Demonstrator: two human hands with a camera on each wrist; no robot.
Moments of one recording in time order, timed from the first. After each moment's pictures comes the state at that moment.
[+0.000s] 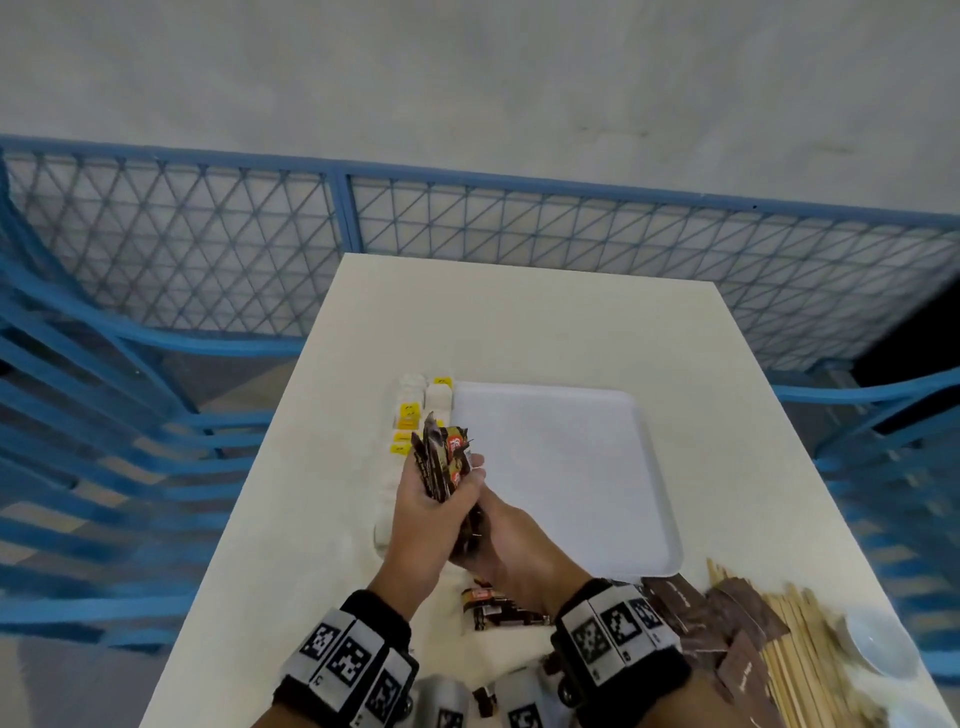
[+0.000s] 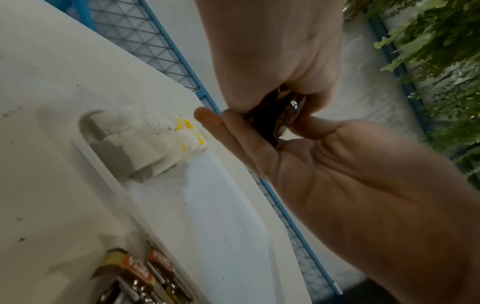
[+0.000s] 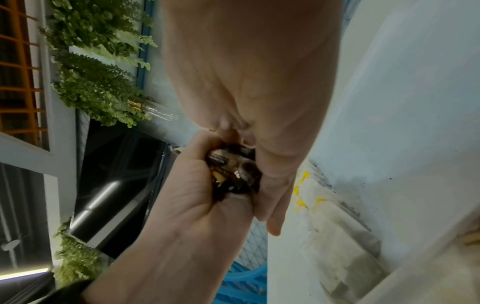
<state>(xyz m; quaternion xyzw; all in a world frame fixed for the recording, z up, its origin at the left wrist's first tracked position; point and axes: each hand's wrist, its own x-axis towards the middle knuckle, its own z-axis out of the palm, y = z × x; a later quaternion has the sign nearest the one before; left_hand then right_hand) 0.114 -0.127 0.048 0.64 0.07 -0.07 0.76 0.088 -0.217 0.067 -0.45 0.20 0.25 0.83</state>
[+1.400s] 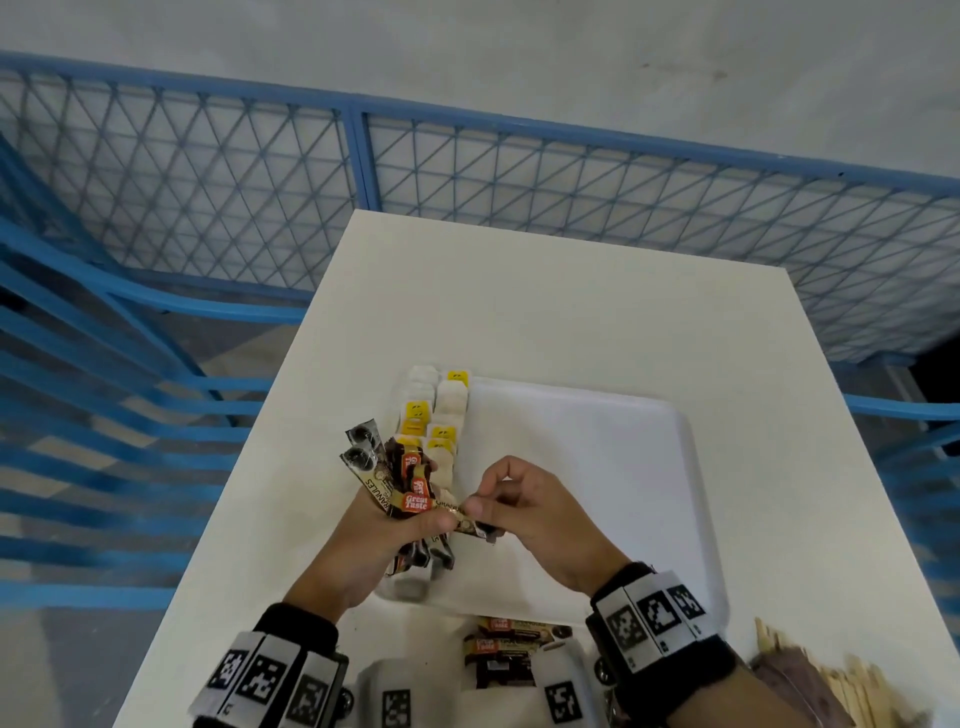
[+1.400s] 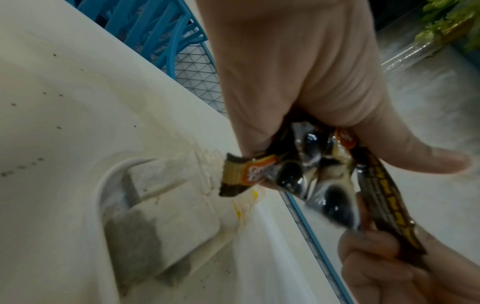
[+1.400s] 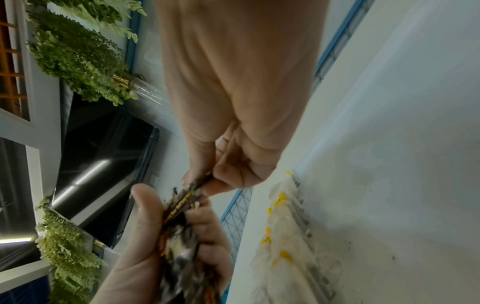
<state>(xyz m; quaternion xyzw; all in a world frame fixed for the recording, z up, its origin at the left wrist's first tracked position) 0.174 -0.081 0.022 0.58 0.02 -0.24 0.78 0.157 -0.259 0.028 -0.62 0.06 0.19 0.76</state>
